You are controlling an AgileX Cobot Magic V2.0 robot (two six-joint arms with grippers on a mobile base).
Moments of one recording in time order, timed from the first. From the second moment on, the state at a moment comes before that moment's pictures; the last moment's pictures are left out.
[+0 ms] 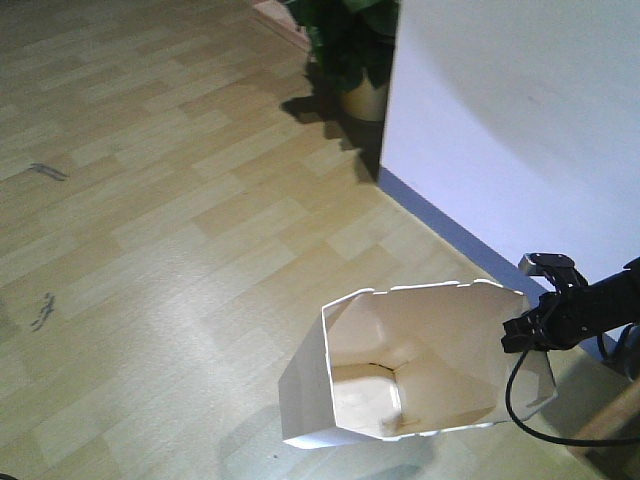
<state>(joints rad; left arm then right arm) 0.07 -0.02 0.03 0.04 0.12 -0.05 -0.33 2.33 -0.98 1.01 0.60 -1.44</state>
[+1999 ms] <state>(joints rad) 0.07 -0.02 0.03 0.04 0.12 -0.05 -0.33 2.33 -0.98 1.01 0.60 -1.44</state>
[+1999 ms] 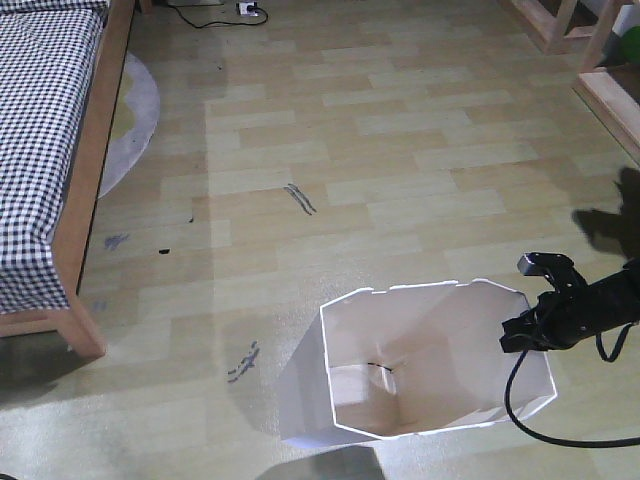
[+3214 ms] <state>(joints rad) 0.07 -0.02 0.03 0.04 0.12 -0.05 -0.33 2.33 -0.98 1.01 0.60 -1.44</state>
